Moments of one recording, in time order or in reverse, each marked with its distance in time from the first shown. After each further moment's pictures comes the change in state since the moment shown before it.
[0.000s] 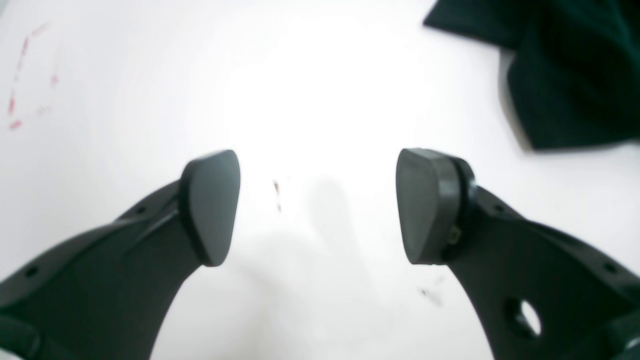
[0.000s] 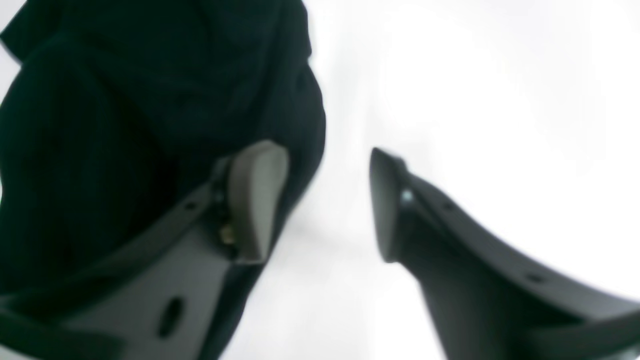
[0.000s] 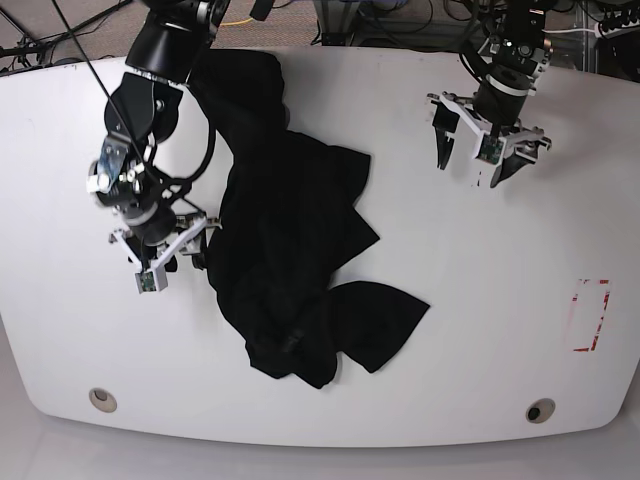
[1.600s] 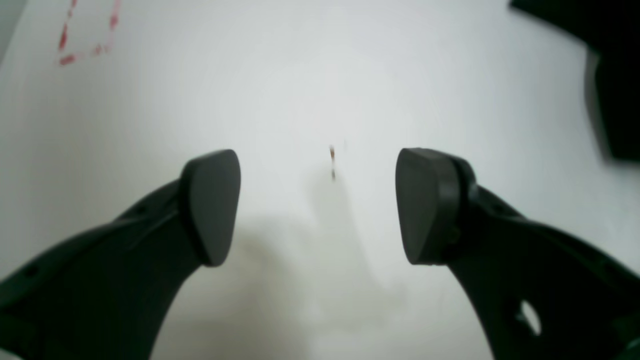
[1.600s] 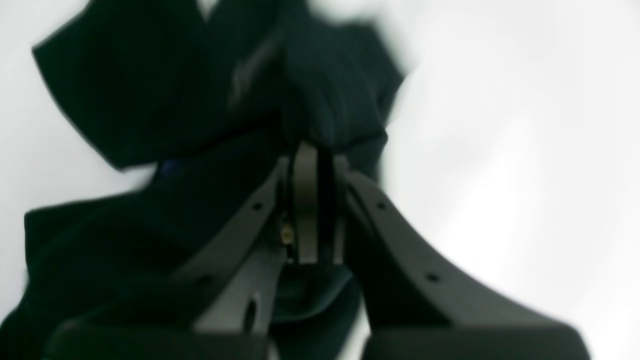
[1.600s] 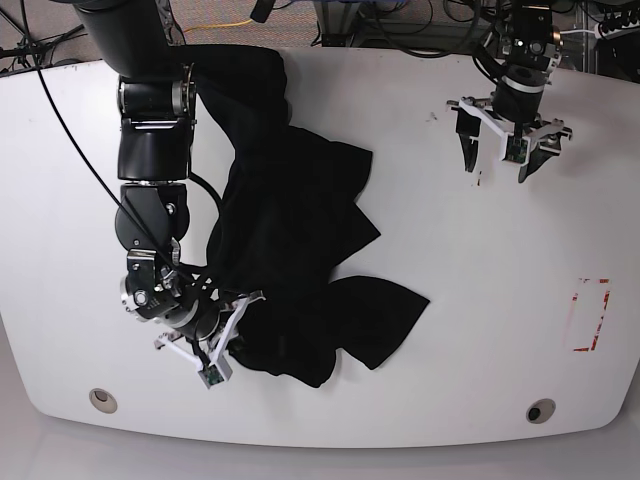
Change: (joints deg) left arm -0.3 4.0 -6.6 -0.3 -0.1 0.1 0.4; right arm 20.8 5.7 -21.8 -19.0 -0.4 -0.4 2.2
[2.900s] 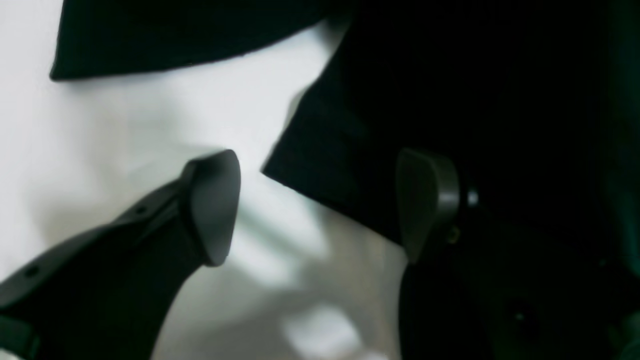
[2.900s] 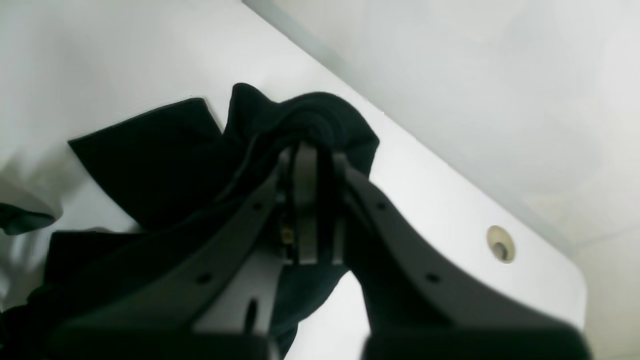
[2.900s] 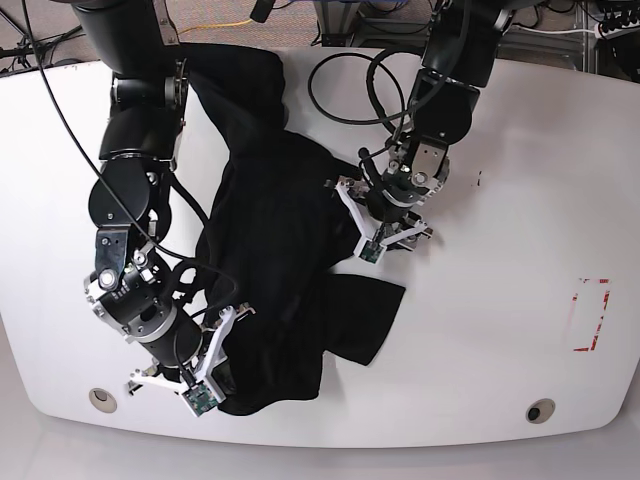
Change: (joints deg) left arm -38.2 9.7 24.6 -38.9 -0.6 0.0 8.3; right arm -1.1 2.1 -0.1 27.2 0.7 4.1 -7.4
